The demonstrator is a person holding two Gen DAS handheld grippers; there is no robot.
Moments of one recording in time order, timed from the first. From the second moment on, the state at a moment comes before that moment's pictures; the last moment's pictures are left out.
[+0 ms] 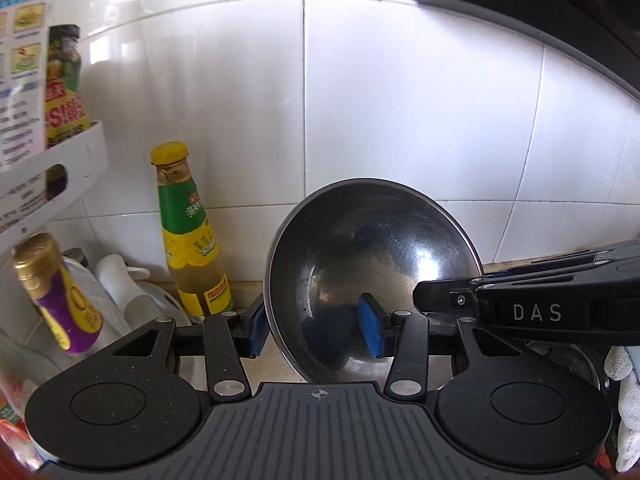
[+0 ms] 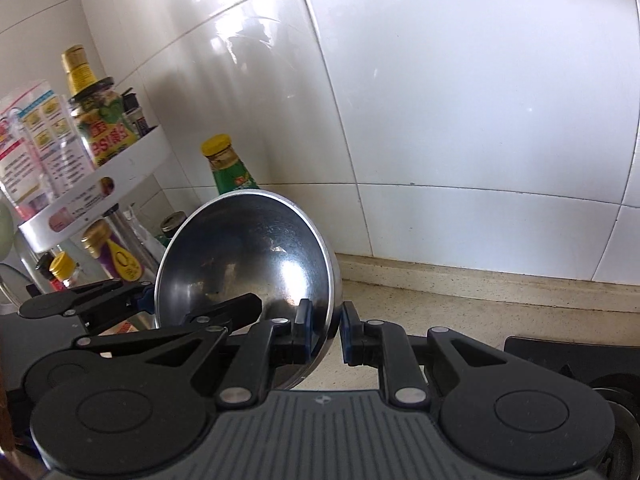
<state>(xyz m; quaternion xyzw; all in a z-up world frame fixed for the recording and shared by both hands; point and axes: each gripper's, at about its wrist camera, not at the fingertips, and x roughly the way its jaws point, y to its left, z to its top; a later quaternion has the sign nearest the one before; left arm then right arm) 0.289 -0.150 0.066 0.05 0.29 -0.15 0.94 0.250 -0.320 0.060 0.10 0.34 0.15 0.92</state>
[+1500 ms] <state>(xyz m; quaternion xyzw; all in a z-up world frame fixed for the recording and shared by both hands) 0.285 -0.140 -0.075 0.08 0.45 -0.18 0.87 0.230 -0.304 -0.071 0.11 0.50 0.11 0.85</state>
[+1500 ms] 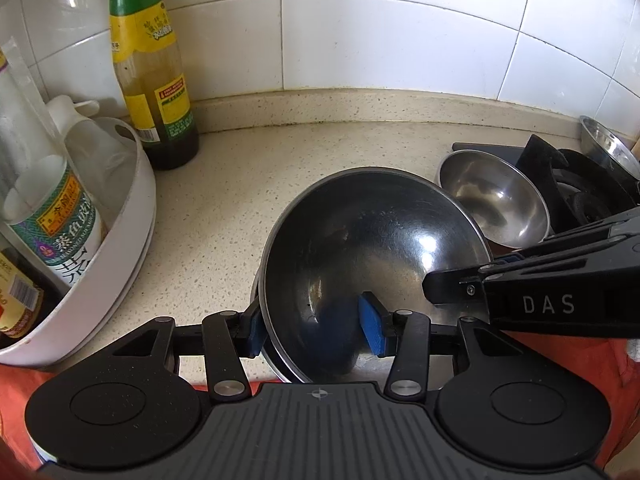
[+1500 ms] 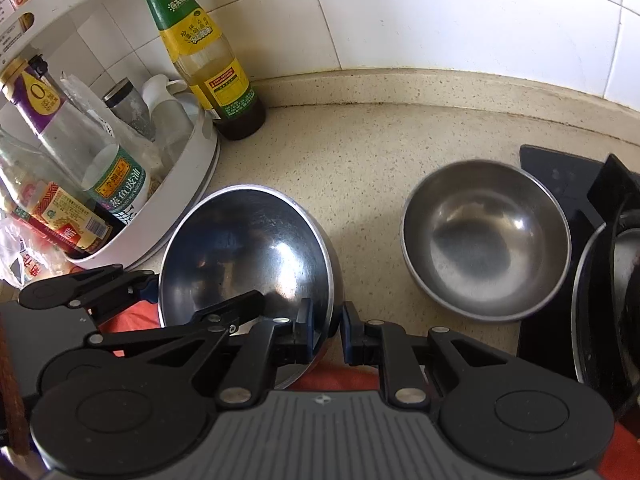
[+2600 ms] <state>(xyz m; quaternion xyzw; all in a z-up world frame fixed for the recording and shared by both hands) 0.299 -0.158 -0.027 0.09 0.40 -0.20 0.89 0.191 -0.379 -0.043 0.15 0.44 0.01 0.89</state>
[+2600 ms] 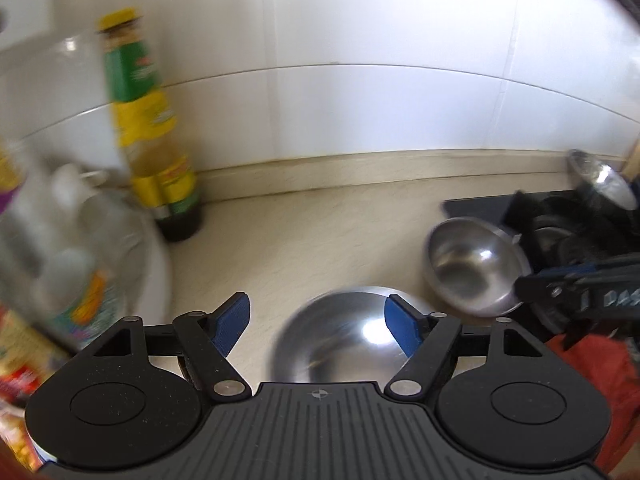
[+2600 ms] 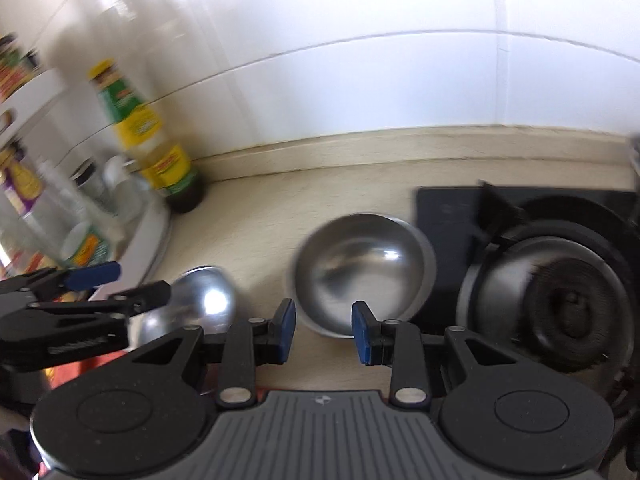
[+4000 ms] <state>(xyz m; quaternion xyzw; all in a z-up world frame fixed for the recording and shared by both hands) 0.359 -0.281 -0.084 0.20 0.46 -0.28 0.82 0.228 -0.430 -0.086 0.24 0.46 0.02 0.86</state>
